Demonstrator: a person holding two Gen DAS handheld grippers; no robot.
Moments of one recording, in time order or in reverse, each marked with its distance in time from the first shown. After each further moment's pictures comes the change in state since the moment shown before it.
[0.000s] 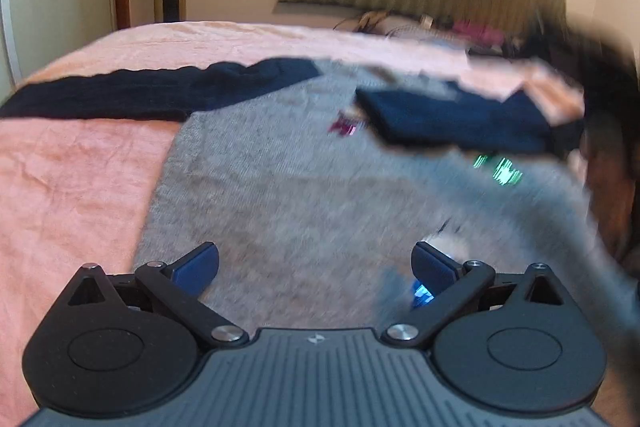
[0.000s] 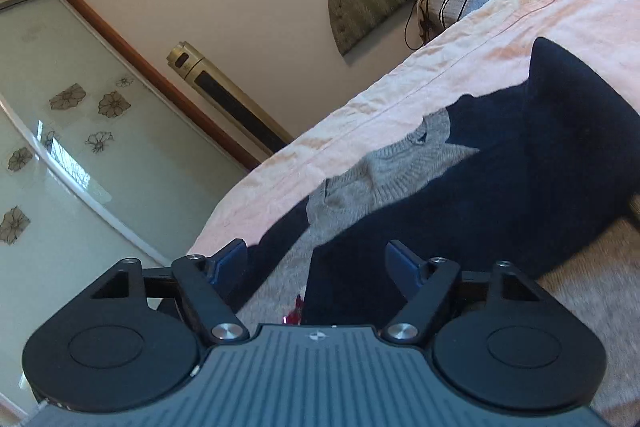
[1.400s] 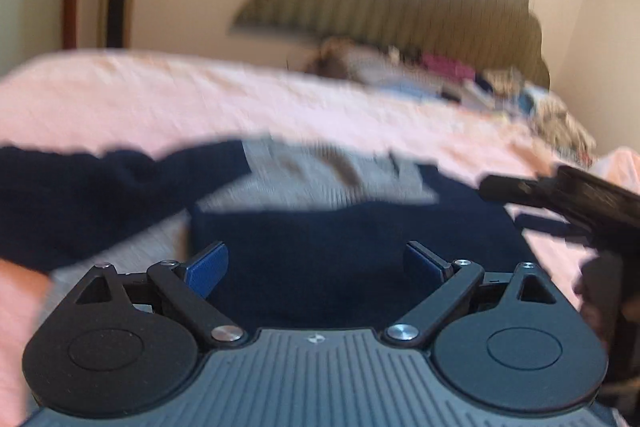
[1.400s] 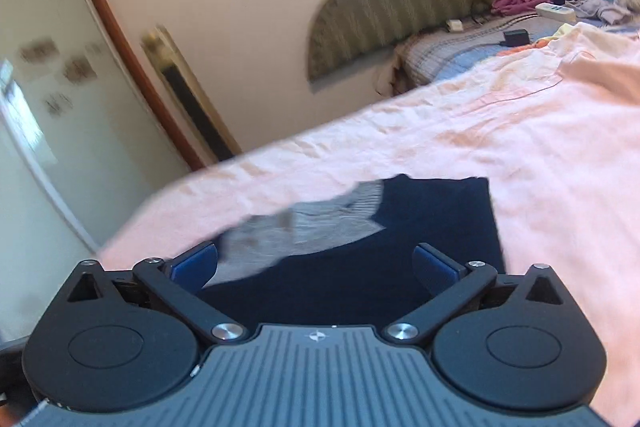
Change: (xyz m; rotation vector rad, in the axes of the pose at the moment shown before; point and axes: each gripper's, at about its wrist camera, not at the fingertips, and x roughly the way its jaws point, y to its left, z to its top) left arm 0.132 -0.028 0.107 0.019 0.044 -0.090; right arm 0.055 -0.023 0.065 -0.240 0.036 -0.284
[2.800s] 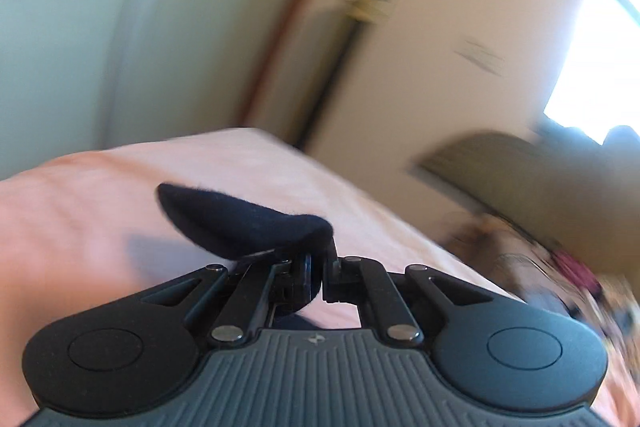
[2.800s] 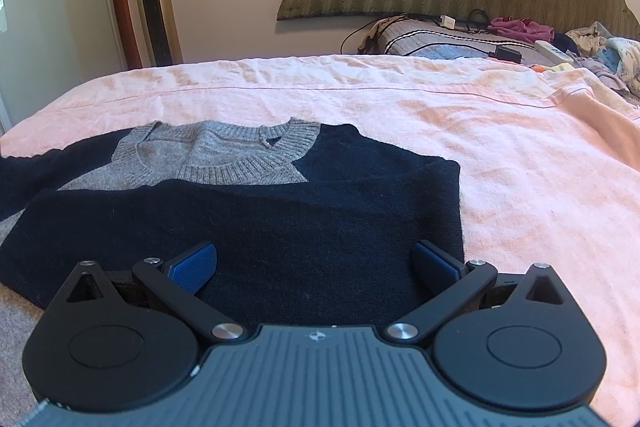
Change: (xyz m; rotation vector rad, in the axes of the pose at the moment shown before) left arm -0.079 0.167 0.071 -0.365 -0.412 0.246; right arm 0.035 -0.002 -0.032 -0.255 0.052 -0.152
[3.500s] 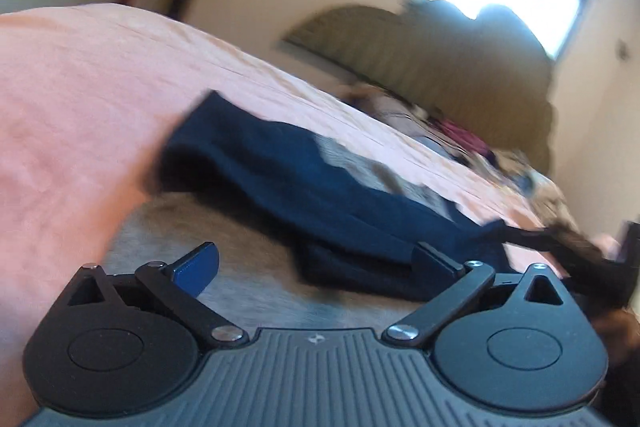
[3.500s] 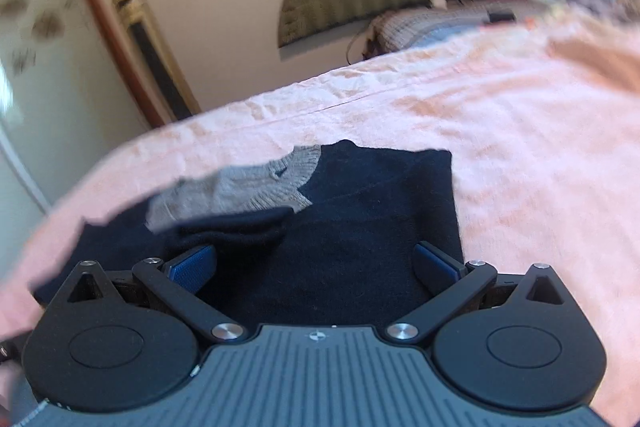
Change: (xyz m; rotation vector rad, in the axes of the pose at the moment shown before) left arm -0.043 -0.033 -0.138 0.043 0.265 -0.241; right arm -0.026 -0.047 0.006 0.424 -0.039 0.226
